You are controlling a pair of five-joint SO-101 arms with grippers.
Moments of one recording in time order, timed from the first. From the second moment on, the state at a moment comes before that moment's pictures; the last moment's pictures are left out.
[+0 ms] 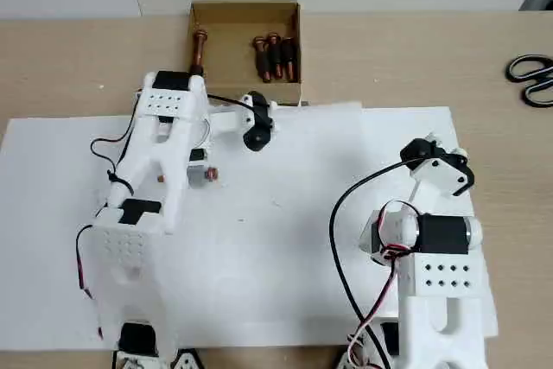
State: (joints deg) left arm 2.5 39.3 -25.0 91.9 -72.0; right arm -1.6 -50.4 46.8 90.8 -26.0
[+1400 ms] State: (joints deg) left arm 9.1 -18.8 -13.6 98.7 -8.2; right arm -14.3 -71.8 28.5 96.9 -12.3
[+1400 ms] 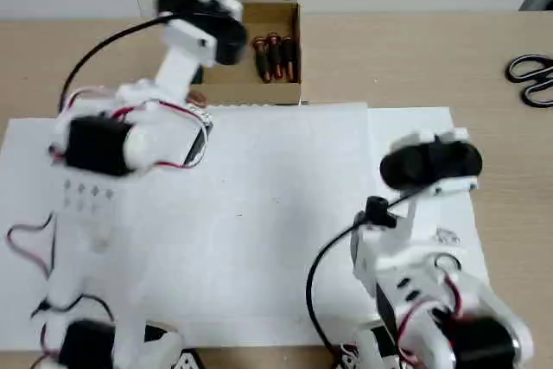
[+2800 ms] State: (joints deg) left arm 28.9 -85.0 52.6 62.6 35.5; right arm -49.1 -103.4 73.8 61.5 1.0
